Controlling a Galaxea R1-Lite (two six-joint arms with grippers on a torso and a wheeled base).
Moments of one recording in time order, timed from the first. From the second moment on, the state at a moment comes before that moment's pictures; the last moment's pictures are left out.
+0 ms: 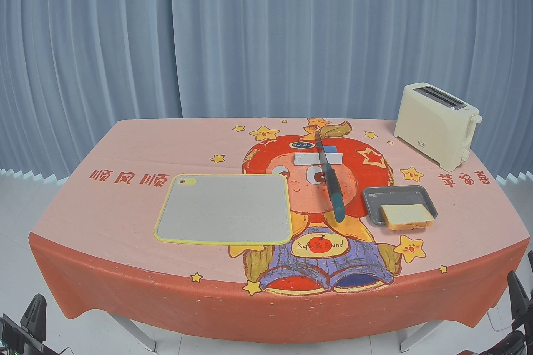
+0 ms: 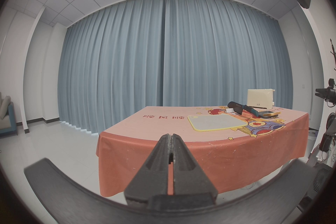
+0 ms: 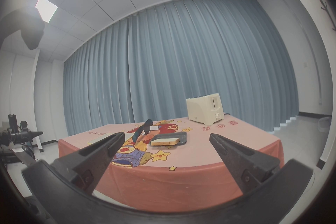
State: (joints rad) left arm 0.00 0.02 -0.02 0.00 0.01 -0.01; right arm 0.00 0.14 -0.05 -0.14 0.14 0.18
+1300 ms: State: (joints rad) left arm 0.00 0.02 -0.02 0.00 0.01 -0.01; right arm 0.02 0.30 -0.05 -0.15 0.54 1.07
